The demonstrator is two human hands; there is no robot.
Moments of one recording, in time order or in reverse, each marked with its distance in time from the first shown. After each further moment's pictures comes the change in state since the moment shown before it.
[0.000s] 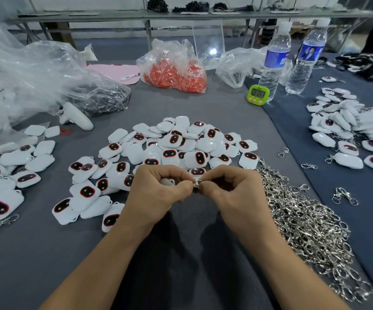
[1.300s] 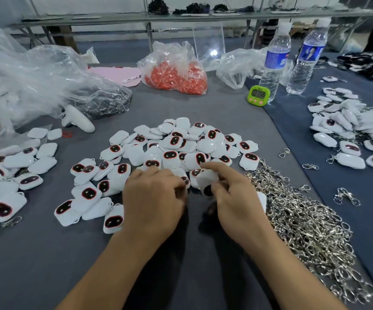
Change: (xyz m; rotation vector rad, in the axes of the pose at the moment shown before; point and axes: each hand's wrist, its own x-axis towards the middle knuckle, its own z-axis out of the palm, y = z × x) left_hand -0.010 -0.001 0.007 1.085 0.212 0.362; right_hand -0.001 0.006 0.003 -0.227 -0.021 0.115
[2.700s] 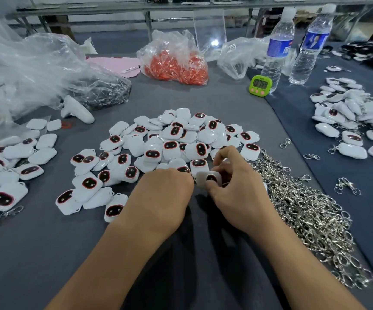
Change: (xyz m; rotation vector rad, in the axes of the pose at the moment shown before) left_hand 0.009 0.019 -0.027 0.292 -0.519 0.186; right_hand 0.000 0.006 -0.009 -0.202 0.013 -0.151
